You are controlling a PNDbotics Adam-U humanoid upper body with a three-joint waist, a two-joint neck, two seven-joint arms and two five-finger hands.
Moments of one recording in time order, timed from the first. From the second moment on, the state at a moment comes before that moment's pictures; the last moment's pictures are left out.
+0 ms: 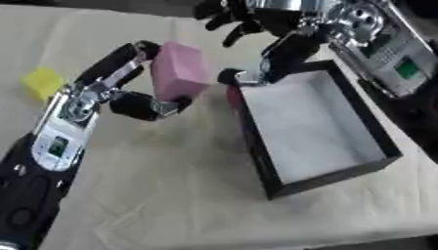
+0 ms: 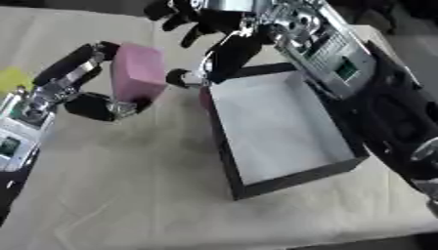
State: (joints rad) left arm -0.84 0.14 -0.33 -1.30 -0.57 -0.22 -0.35; right arm -0.78 -0.66 0.38 -1.84 0.00 0.28 0.54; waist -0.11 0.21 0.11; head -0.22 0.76
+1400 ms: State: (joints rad) left arm -0.87 0.08 -0.30 -1.23 -0.63 -0.24 -0.31; right arm -0.80 -0.62 0.39 -1.76 0.05 0.29 0.53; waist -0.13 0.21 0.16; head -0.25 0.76
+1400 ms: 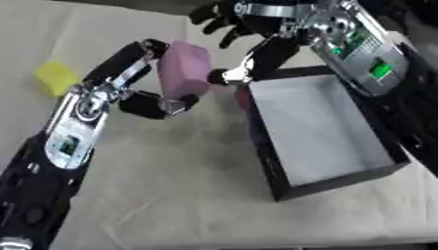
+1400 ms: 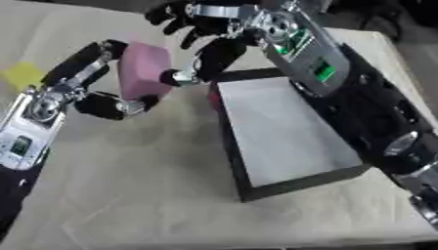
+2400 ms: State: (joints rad) left arm -0.88 0.08 -0.33 -1.29 -0.58 -0.25 -0.33; right arm -0.79 -0.61 0.39 -1.74 0.14 0.23 0.51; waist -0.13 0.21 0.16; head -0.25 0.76
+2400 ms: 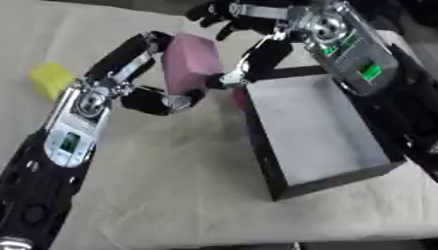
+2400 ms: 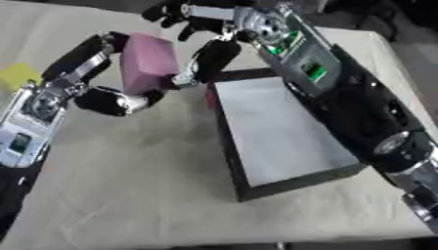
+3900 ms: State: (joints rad) left arm -0.88 0.07 -0.34 -1.30 -0.58 -0.26 -0.32; right arm -0.77 -0.61 0.39 -1.73 0.11 0.26 0.51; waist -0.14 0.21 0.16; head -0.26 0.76
